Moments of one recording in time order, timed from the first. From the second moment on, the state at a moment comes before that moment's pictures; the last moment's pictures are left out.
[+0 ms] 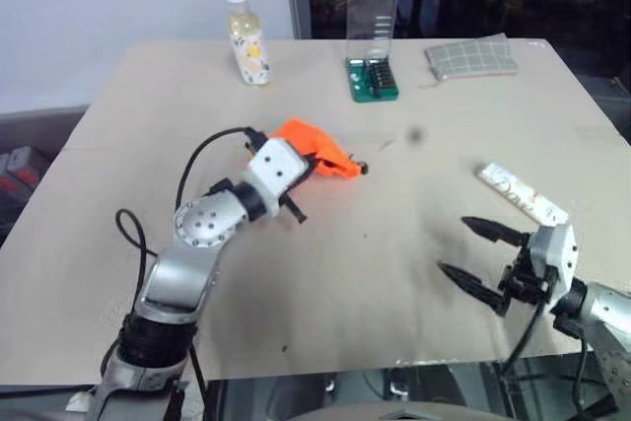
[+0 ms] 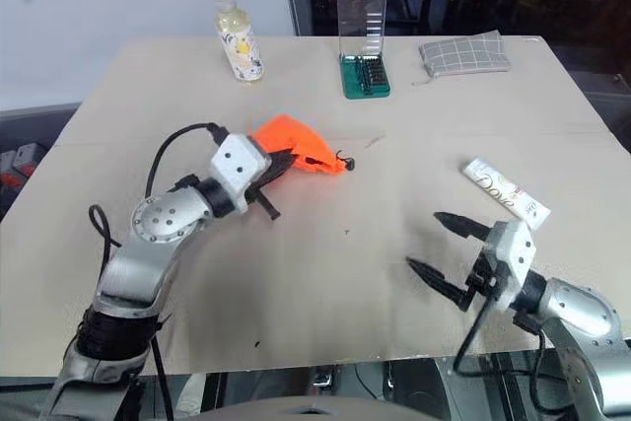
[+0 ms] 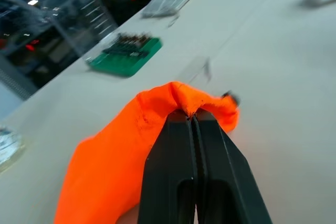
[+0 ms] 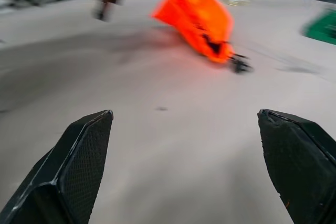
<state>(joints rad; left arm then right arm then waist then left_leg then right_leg) -0.33 0.52 -0.09 -0.41 -0.09 0.44 -0.60 0.25 -0.58 -0.19 -0.46 0.49 0.17 0.83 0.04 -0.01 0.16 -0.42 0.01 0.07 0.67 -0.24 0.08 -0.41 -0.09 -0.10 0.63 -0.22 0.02</state>
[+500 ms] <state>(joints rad) -0.30 0.51 -0.08 -0.39 -0.17 0.51 -0.63 0.11 -0.74 -0.32 0.06 0.03 0.10 0.47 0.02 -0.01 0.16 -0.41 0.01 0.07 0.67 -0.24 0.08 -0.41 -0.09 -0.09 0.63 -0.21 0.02</state>
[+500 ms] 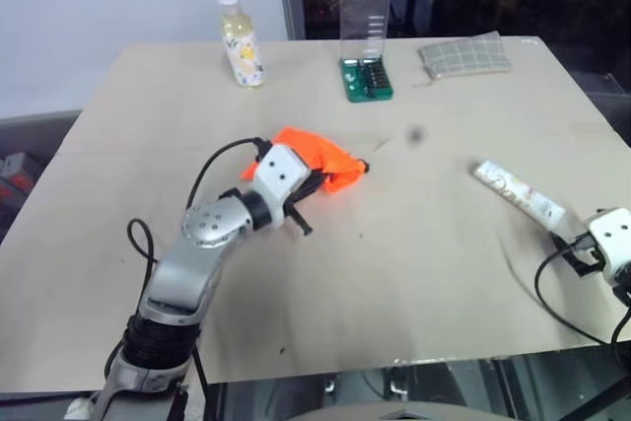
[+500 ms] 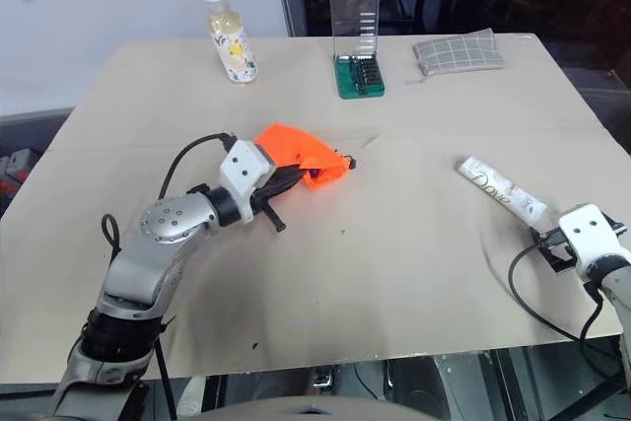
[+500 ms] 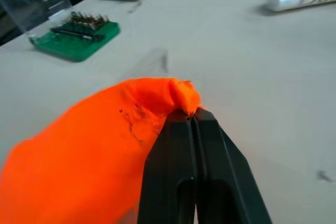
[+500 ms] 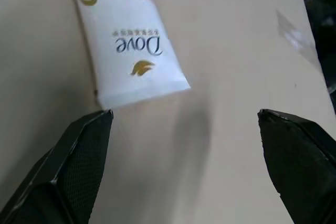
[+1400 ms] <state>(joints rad) -0.29 0.50 -0.05 -0.37 -0.20 0.49 -0.61 -0.06 -0.82 -0.06 0.35 -0.29 -0.26 0.27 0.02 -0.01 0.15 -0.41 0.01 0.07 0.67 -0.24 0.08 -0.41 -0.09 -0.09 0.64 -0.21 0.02</state>
